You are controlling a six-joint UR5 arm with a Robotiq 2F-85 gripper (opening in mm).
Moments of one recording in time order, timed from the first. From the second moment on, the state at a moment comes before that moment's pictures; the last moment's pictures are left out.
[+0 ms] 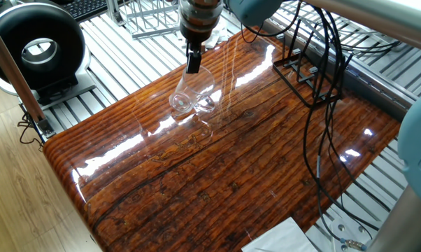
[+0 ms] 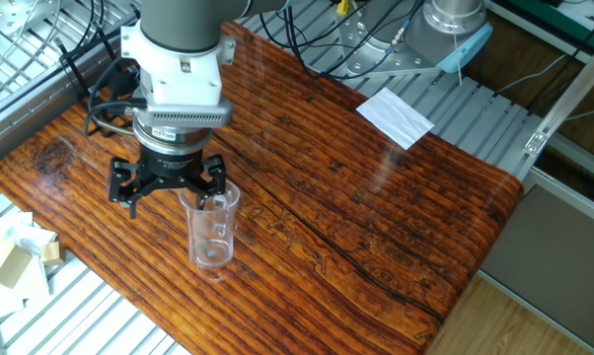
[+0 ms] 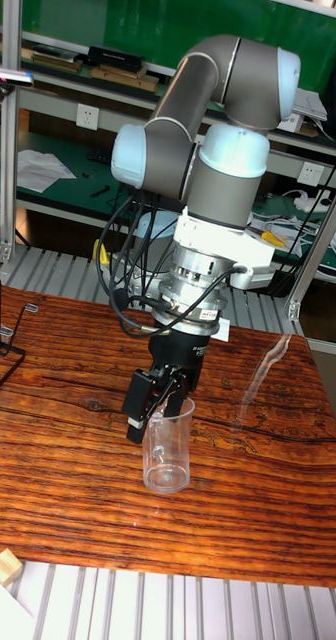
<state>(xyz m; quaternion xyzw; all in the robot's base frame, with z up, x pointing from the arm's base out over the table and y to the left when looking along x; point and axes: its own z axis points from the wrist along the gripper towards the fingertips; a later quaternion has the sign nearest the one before) 0.659 0.010 0.131 -0.44 0.88 -0.09 0.13</state>
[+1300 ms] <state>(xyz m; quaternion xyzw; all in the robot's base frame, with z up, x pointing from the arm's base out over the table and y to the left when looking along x) 0.667 0.023 0.133 -0.45 0.87 -0.08 0.16</state>
